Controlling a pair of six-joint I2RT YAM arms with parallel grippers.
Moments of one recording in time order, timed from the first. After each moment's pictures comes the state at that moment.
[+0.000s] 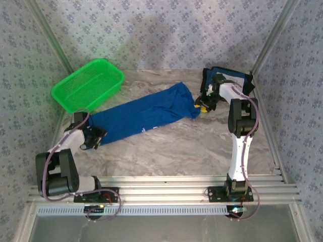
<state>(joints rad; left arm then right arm) 0.14 1.36 0.66 -0.50 0.20 -0.86 0.05 2.26 1.76 -0.85 -0.48 0.44</state>
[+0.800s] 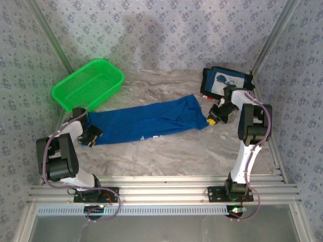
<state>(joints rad) 0.20 1.51 0.77 -0.58 0.10 -0.72 -0.06 2.02 1.43 -1.00 -0.48 0.42</state>
